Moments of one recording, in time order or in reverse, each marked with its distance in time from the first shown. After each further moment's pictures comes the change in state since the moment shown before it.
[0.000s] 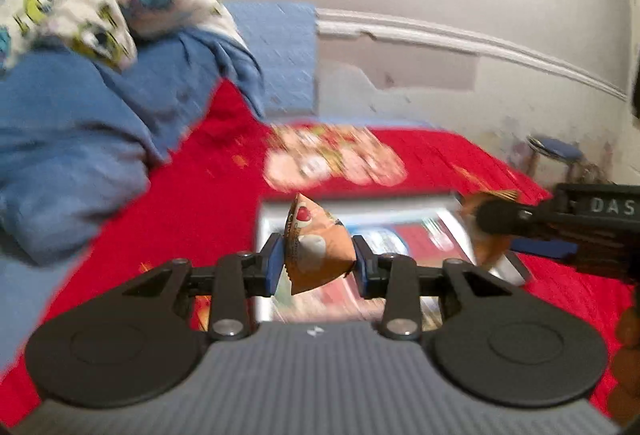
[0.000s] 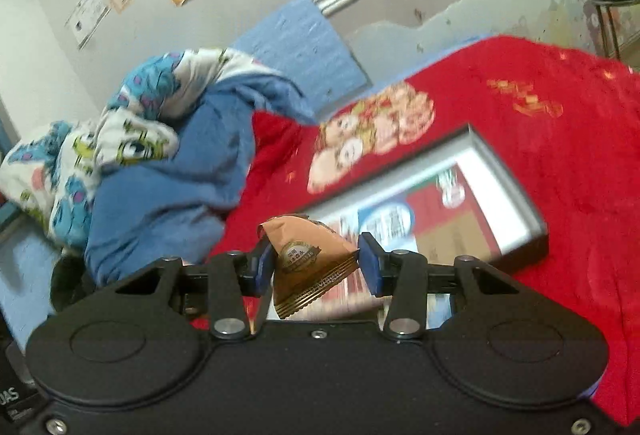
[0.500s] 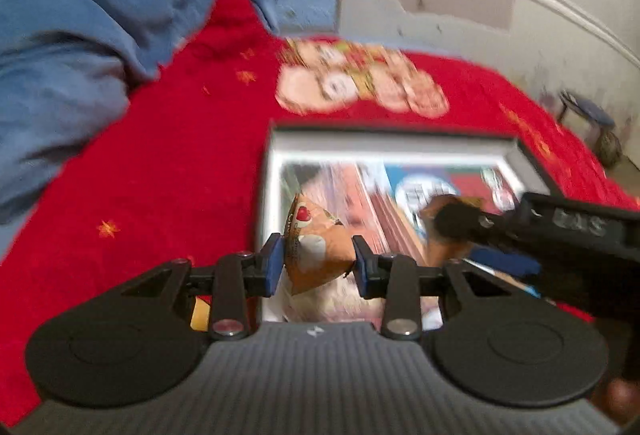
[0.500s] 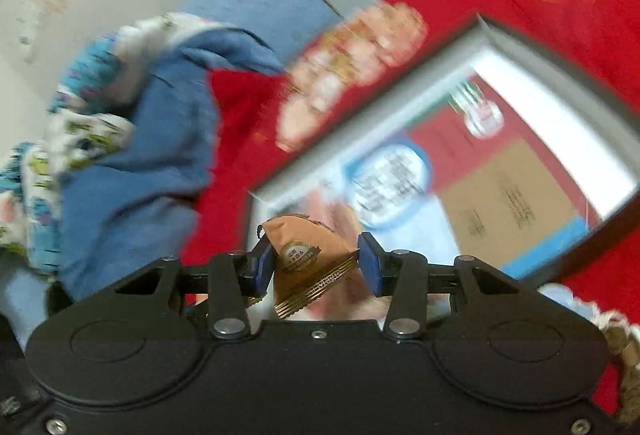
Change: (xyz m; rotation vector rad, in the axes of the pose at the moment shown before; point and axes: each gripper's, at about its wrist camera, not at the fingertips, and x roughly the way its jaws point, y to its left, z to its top) left arm 0.122 0.020 -0.026 -0.034 0.274 -0.007; right arm 0.150 -0.040 -0.029 0.192 0.175 -0.025
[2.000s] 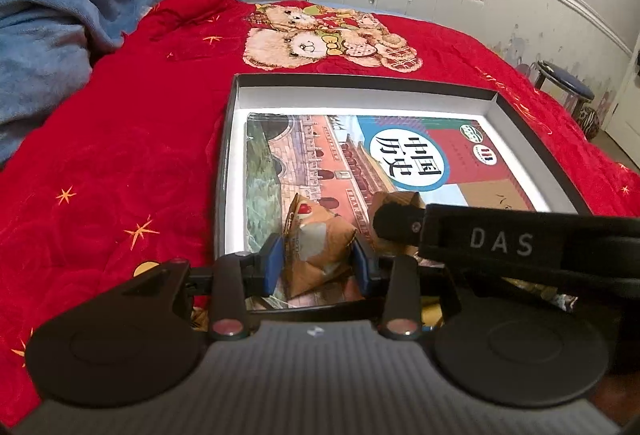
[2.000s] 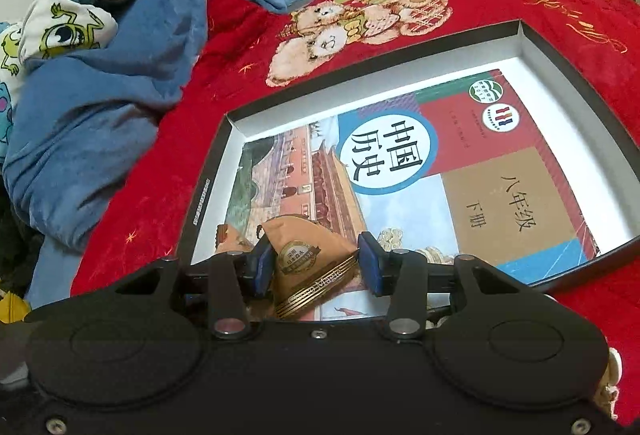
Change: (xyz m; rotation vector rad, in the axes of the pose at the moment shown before) left arm 0.014 -0.005 -0.017 0.019 0.066 -0.083; right arm 0.013 0.035 -0.018 -0.280 0.129 -0.144
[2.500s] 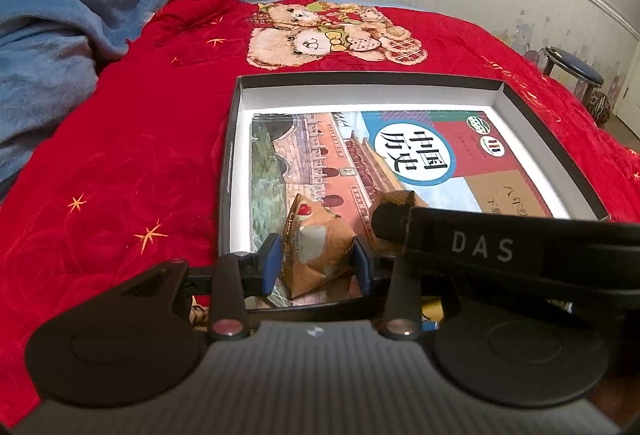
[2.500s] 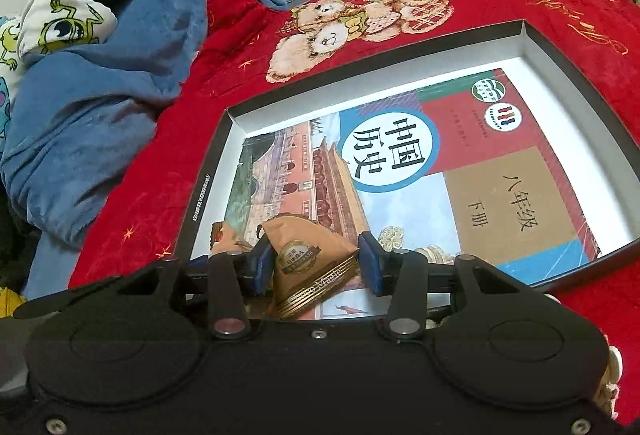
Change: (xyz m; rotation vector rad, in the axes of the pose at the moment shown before) left arm -0.001 -0.007 0.003 0.039 0.018 0.050; right arm 0.001 0.003 0.000 -0.010 0.005 -0.010
